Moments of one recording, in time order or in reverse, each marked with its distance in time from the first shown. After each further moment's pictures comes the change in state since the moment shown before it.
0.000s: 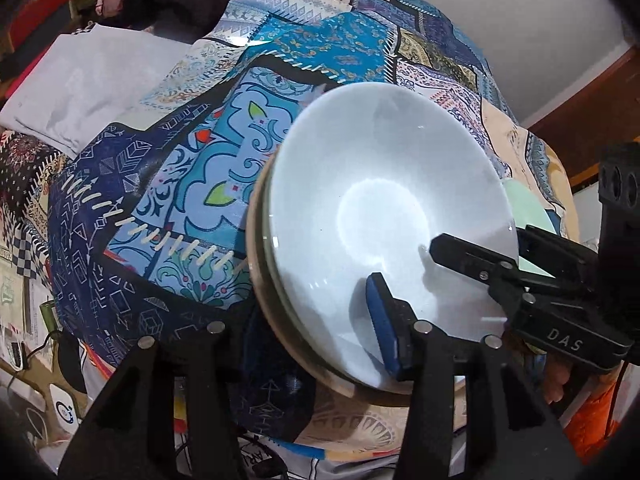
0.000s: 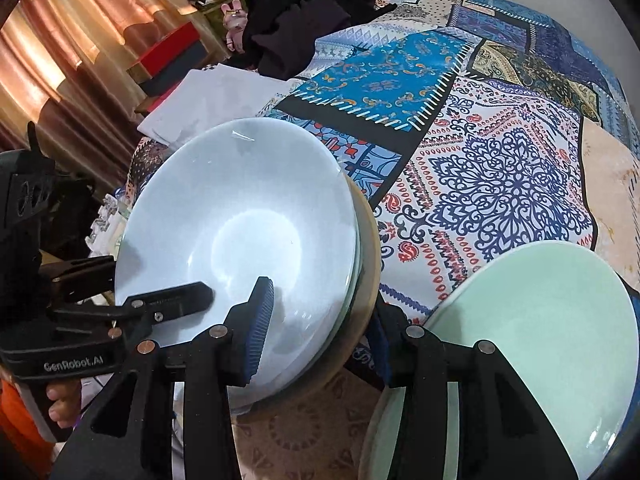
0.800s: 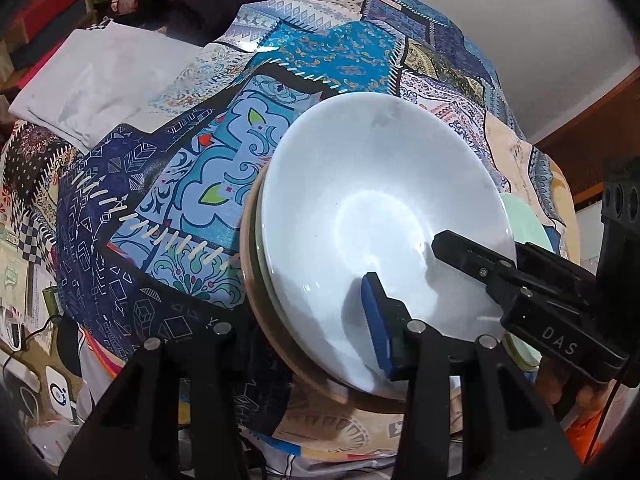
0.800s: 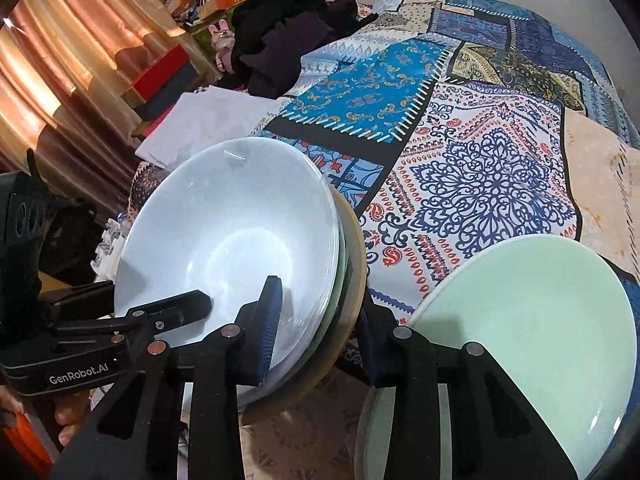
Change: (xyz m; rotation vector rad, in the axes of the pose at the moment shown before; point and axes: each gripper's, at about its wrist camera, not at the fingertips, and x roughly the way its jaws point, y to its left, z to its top) left arm -0.010 -0.012 0.003 -0.058 -0.022 0.030; right arm -0.019 -0.009 0.000 0.075 -0.053 0.015
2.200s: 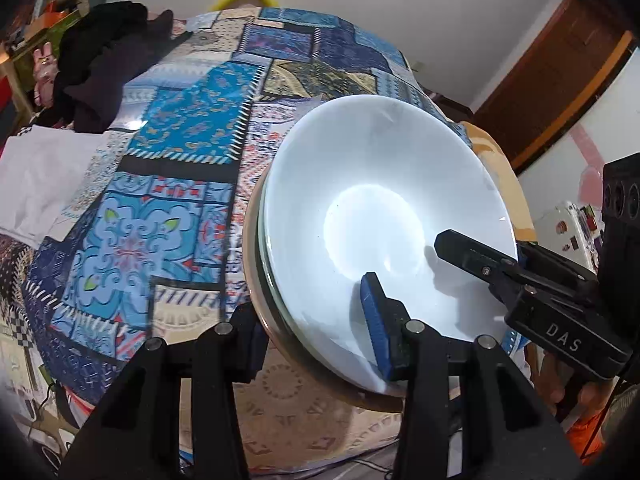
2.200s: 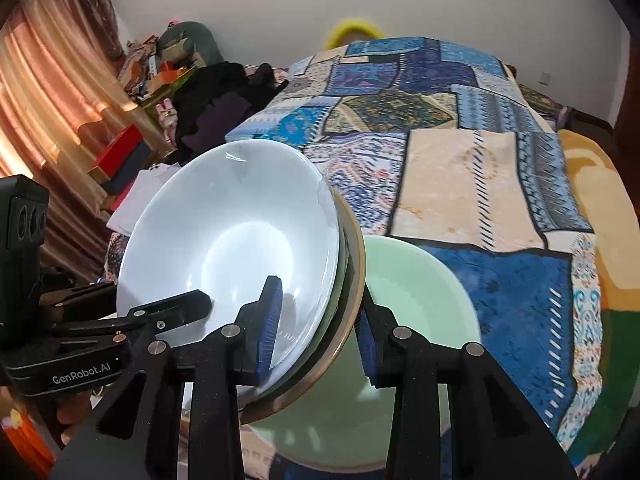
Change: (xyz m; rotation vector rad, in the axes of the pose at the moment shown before) left arm -0.018 -0.144 0.012 0.275 -0.060 -0.093; right arm -0.118 -0.082 -0.035 0.173 -0.193 -0.141
